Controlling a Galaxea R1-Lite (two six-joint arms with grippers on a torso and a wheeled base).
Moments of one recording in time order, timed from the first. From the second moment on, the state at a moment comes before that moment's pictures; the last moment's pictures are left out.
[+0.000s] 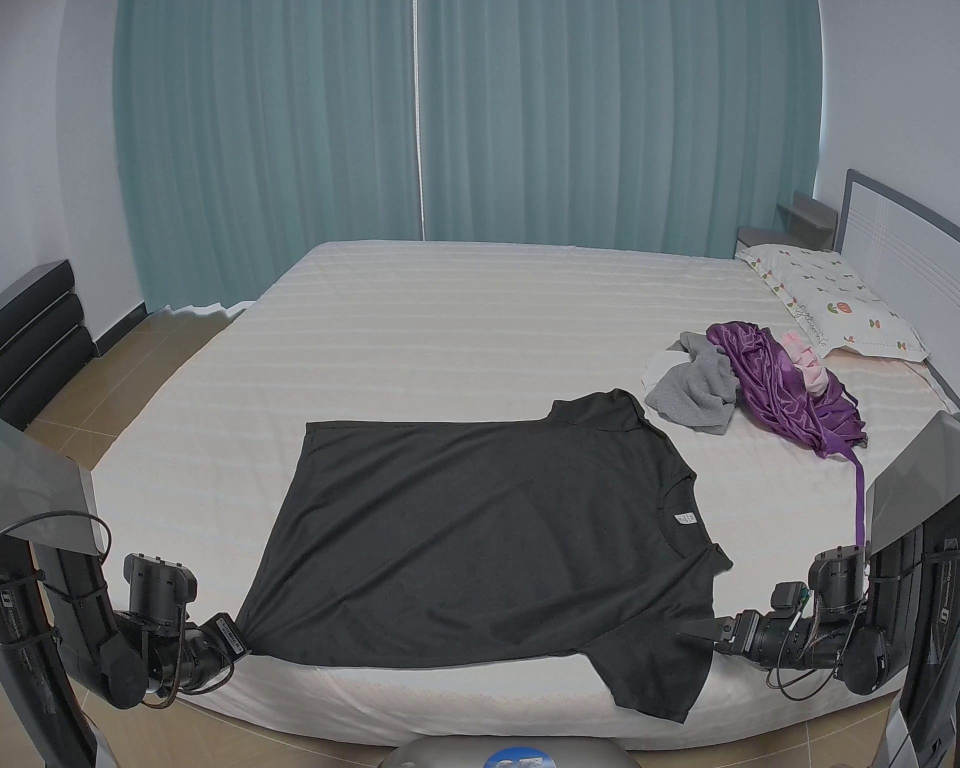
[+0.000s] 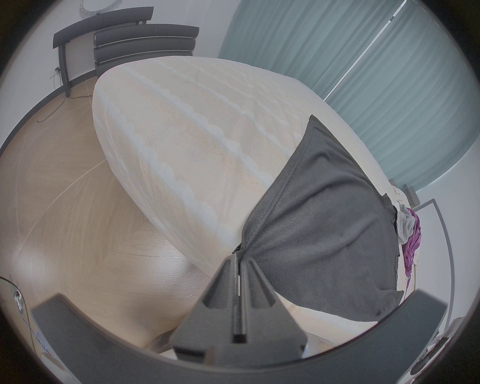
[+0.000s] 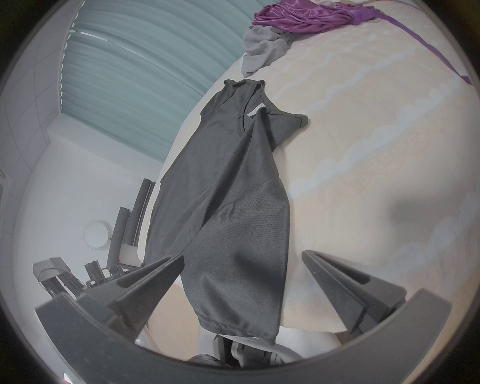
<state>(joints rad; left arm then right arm) -0.06 2.11 -0.08 -1.12 0.04 -0.75 0.11 2.35 -0.03 -1.55 0.48 0.61</state>
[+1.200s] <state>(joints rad) -0.06 2.09 -0.06 -1.12 0.04 -0.74 0.09 2.23 -0.02 -1.33 0.40 0.55</state>
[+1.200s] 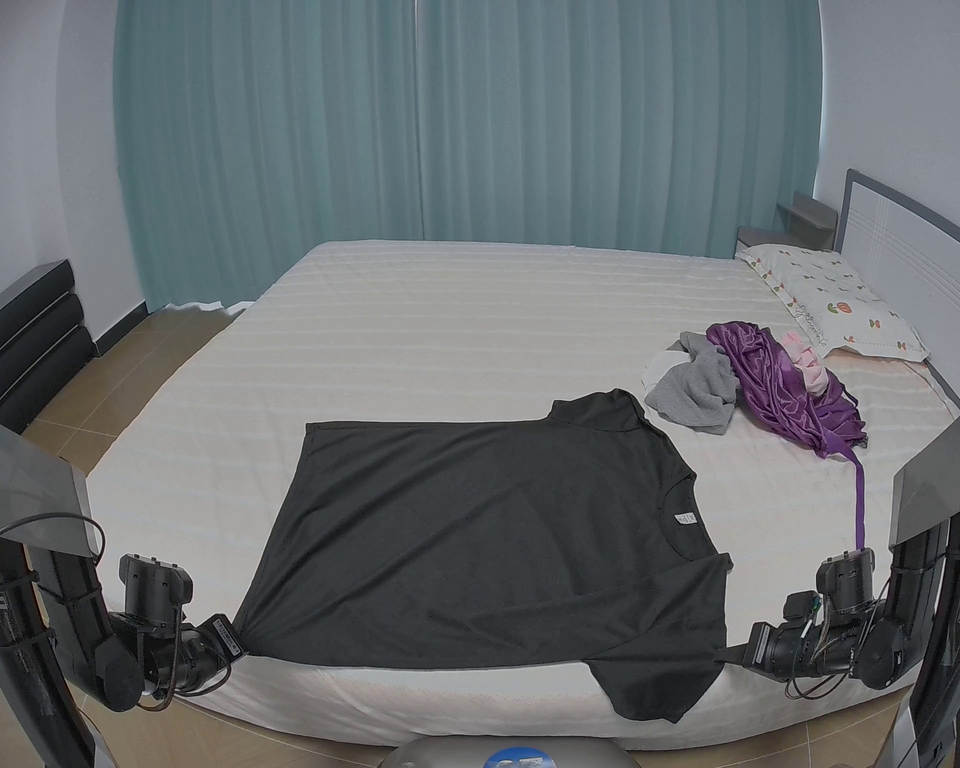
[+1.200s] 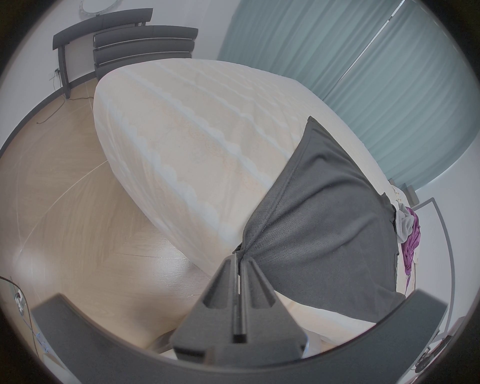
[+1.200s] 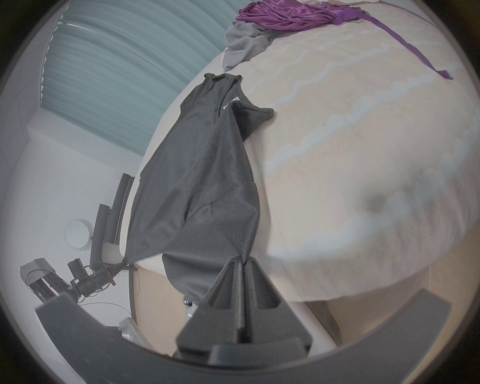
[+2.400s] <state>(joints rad) -0.06 1.91 -0.02 -0.92 0.05 -0.54 0.01 1.86 -0.02 -0.83 0.40 0.34</state>
